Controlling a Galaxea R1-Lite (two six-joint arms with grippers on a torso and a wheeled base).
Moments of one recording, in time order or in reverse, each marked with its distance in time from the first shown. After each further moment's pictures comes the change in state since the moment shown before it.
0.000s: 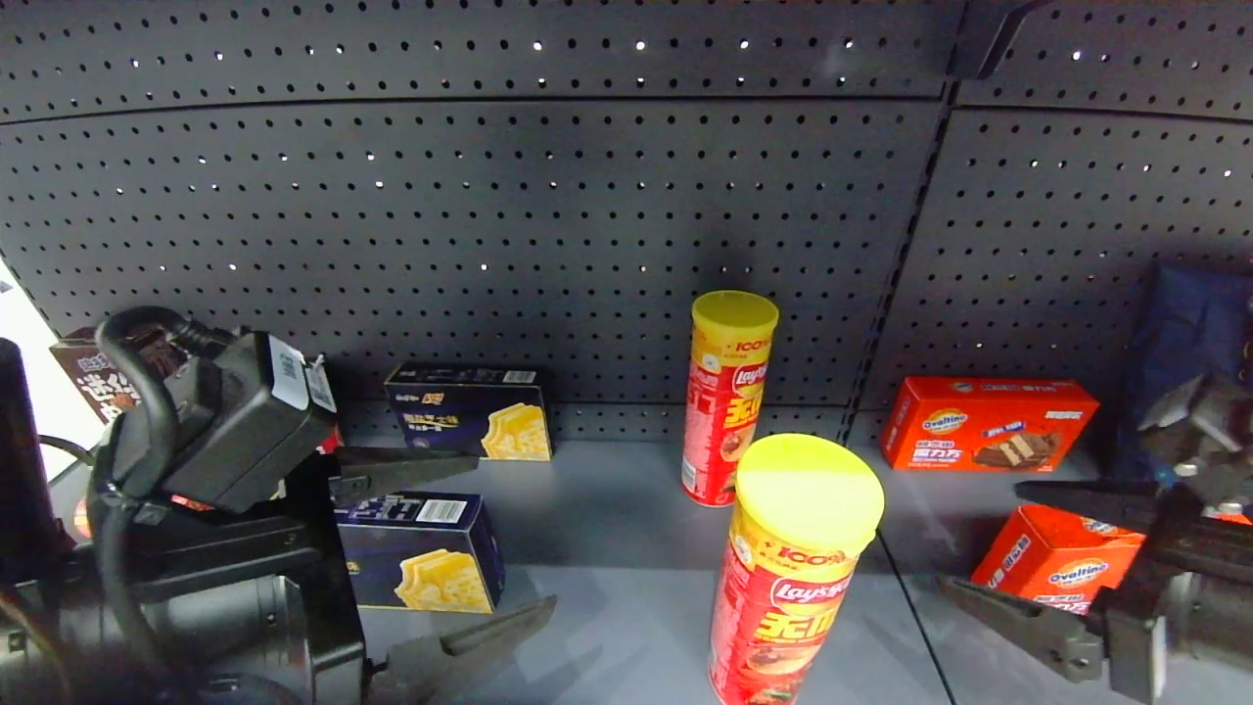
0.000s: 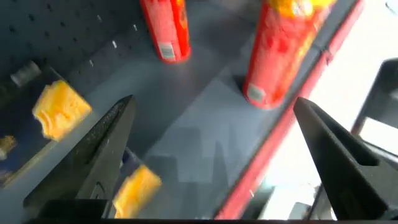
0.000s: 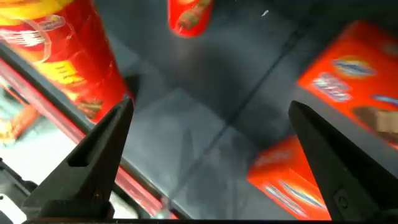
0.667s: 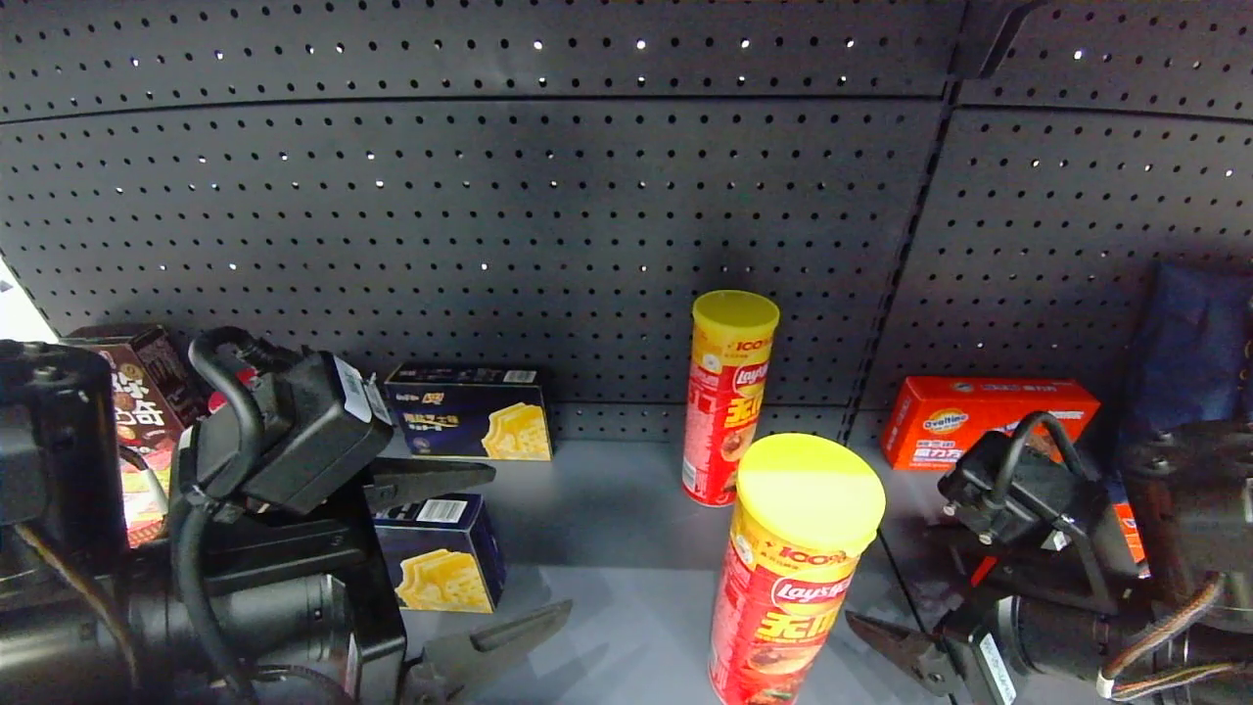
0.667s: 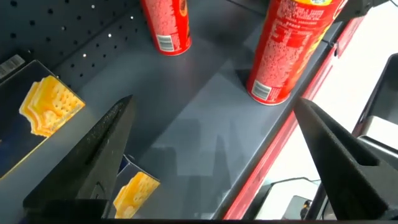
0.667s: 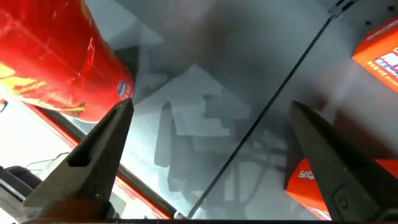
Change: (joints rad) left arm 0.006 0.051 0.003 -0.008 0.000 0.000; right arm 0.088 0.222 -0.004 -0.036 -0.115 0.057
